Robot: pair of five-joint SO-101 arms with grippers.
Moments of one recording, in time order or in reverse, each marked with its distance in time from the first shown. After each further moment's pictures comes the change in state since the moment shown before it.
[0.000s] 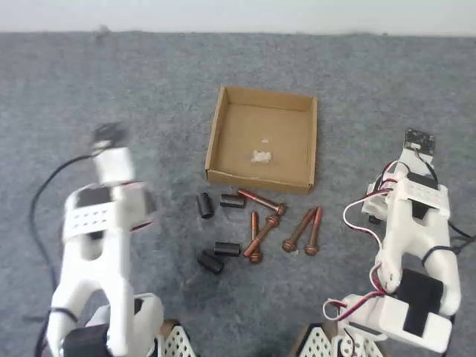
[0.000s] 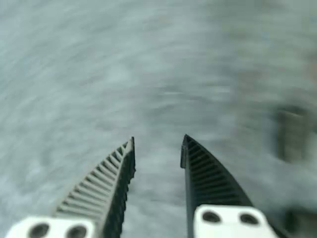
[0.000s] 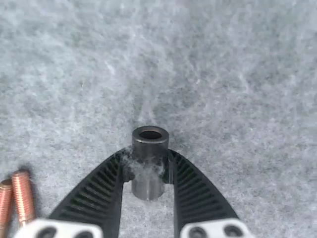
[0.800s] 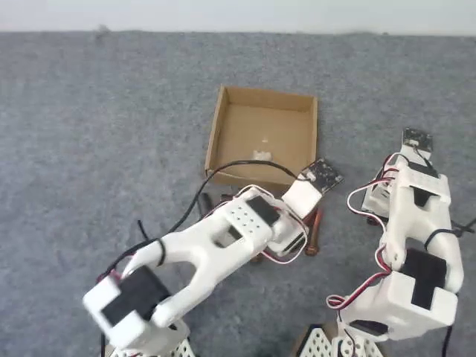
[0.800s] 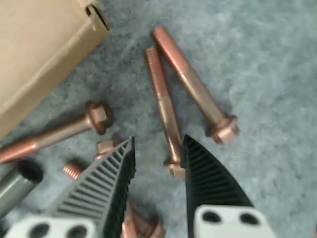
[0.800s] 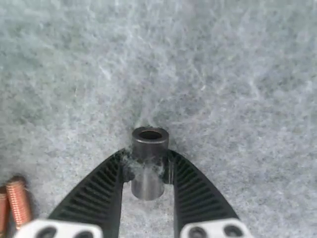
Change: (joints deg) left arm 58.1 28.8 -17.8 -10.7 3.2; right arm 0.0 9.1 -7.6 3.6 -0.1
